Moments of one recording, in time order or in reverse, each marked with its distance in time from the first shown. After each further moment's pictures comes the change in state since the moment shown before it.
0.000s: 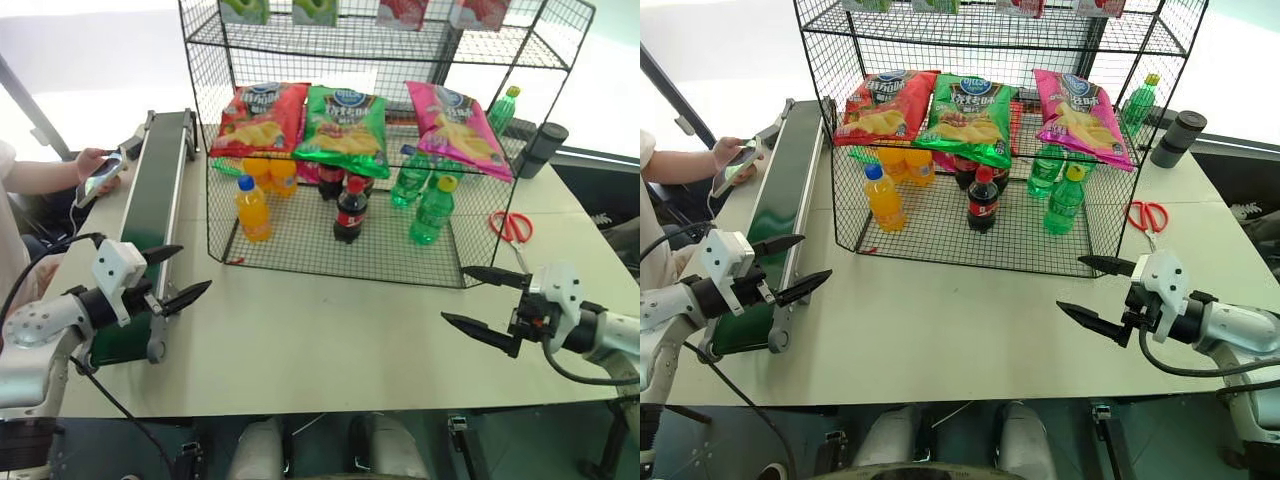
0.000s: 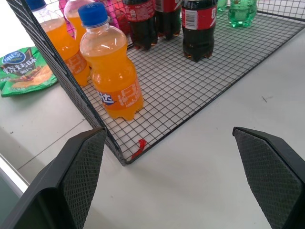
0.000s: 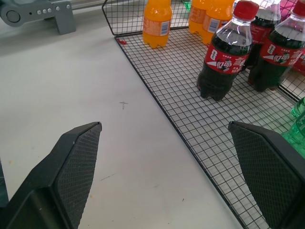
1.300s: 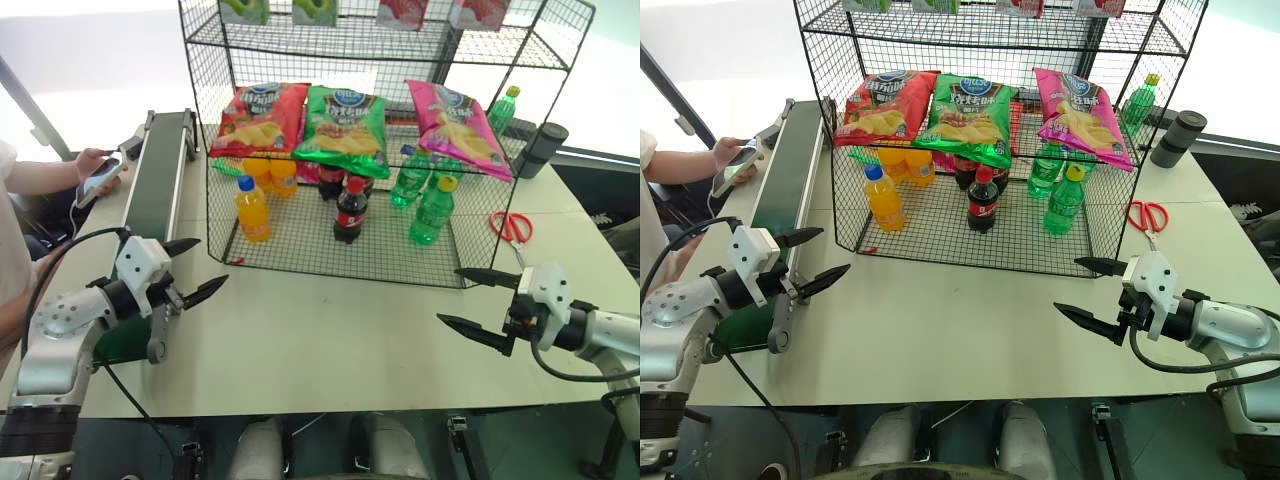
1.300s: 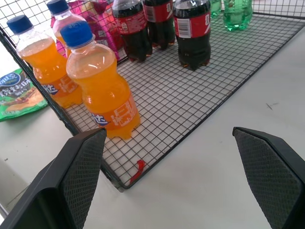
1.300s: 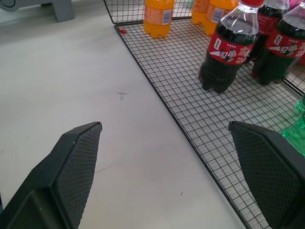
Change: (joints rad) left arm -0.071 -0.057 -0.078 0.024 0.081 -0.069 0.036; right arm -0.022 0.002 0.044 0.048 -0.044 -0.038 0.001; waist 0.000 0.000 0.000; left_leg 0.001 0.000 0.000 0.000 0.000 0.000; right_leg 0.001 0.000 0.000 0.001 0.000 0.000
